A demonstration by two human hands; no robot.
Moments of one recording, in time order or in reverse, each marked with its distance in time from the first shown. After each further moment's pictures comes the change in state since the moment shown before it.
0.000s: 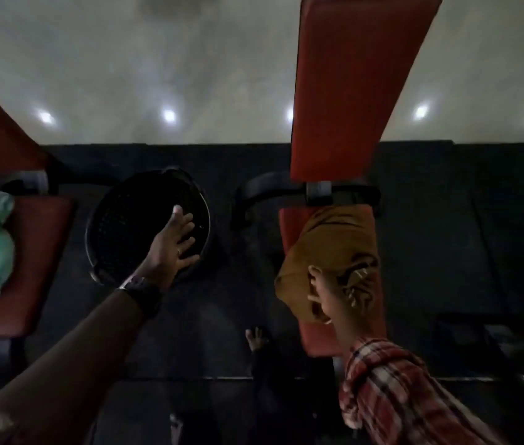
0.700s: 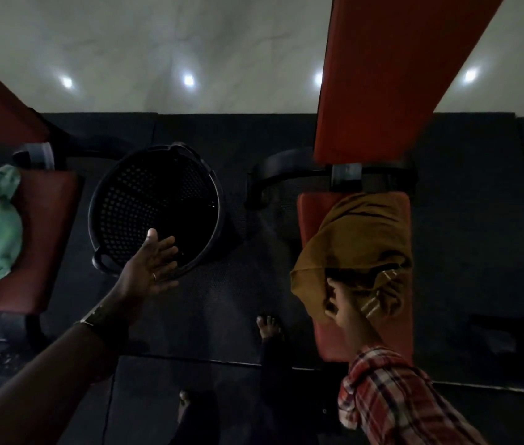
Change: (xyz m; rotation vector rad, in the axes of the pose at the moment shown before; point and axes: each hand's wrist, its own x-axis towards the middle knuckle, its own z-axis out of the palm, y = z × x) left_hand 0.038 -0.045 -0.041 0.041 0.129 -0.191; right_hand 0.080 0.050 -0.006 0.101 -0.011 0.135
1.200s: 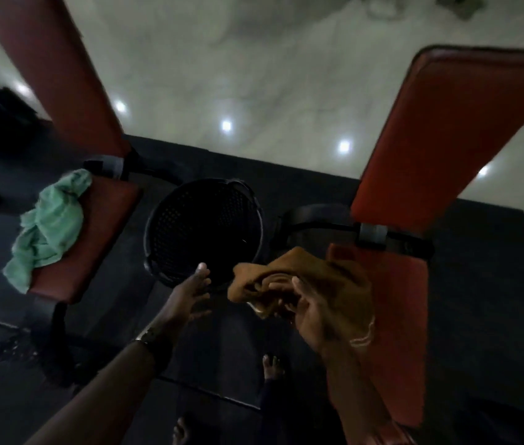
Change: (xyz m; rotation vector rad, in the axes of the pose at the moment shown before) left_hand -0.045 -0.029 -0.051 -0.171 -0.022 0.004; right_hand -0.142 -0.043 0.126 -0.045 -0.606 -0.262
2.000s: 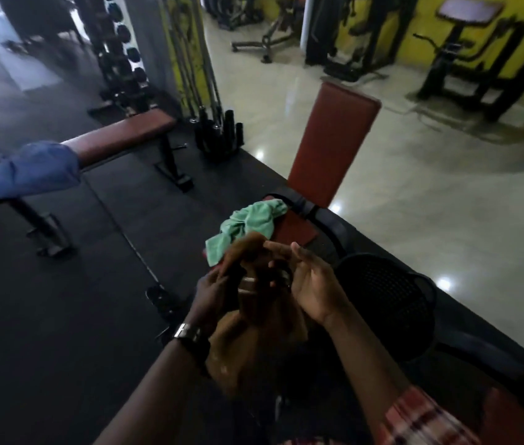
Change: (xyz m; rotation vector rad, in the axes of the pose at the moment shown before) left_hand -0.168 -0.060 -0.441 -0.537 0.386 0.532; right_hand -0.058 0.144 0.526 -0.270 -0.706 0.036
